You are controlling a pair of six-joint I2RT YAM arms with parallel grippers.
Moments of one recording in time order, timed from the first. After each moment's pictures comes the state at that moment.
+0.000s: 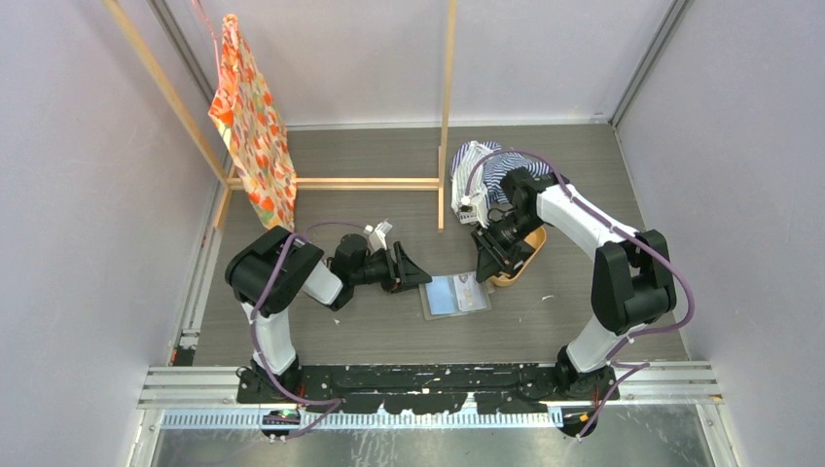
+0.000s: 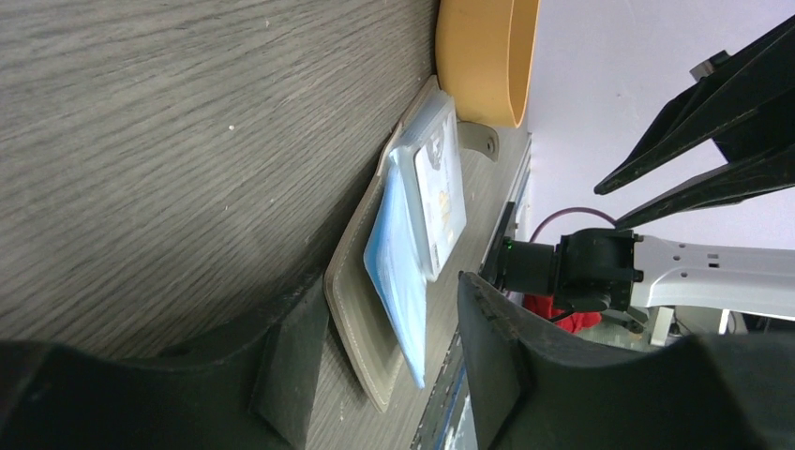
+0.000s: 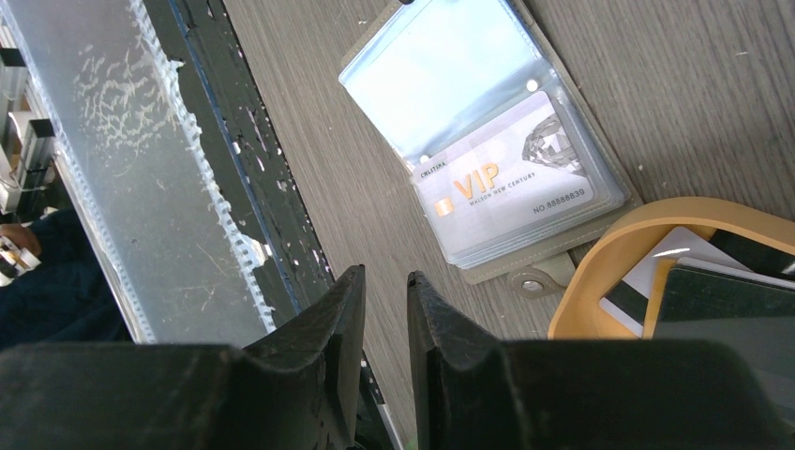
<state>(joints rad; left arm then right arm) -0.56 1.86 0.47 0.98 0.65 -1.04 0.32 1.65 1.22 -1.12 -0.79 -0.63</state>
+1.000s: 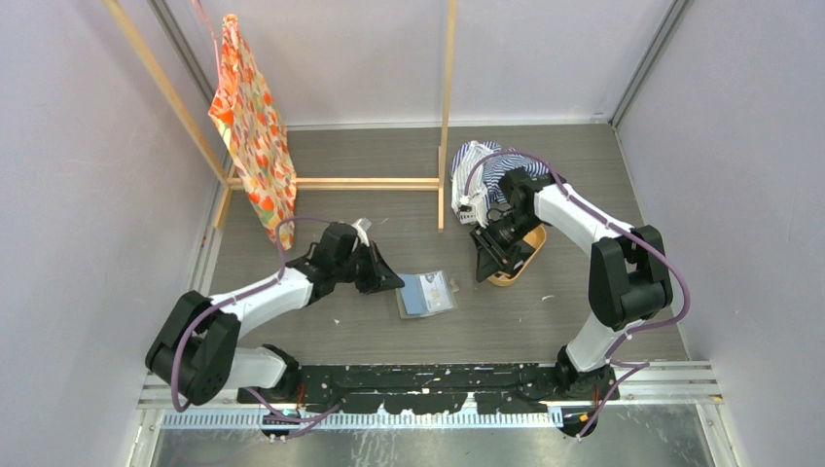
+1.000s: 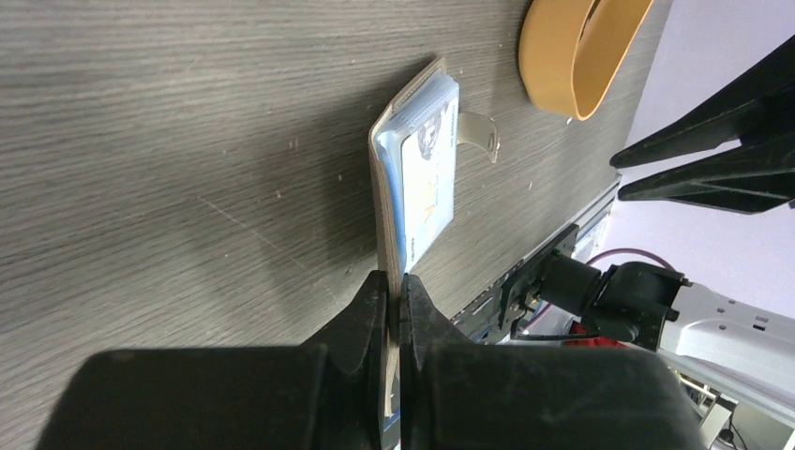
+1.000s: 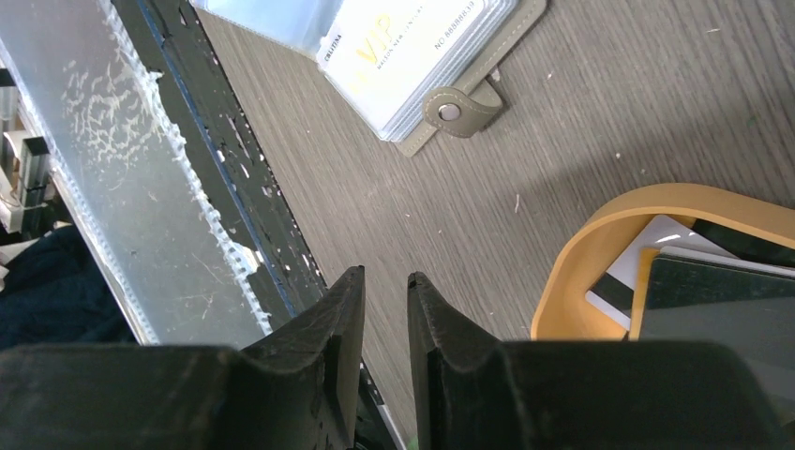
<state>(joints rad) -0.55 1.28 0.53 0.01 0.42 -0.94 0.32 1.68 1.22 -1.10 -0.75 -0.58</state>
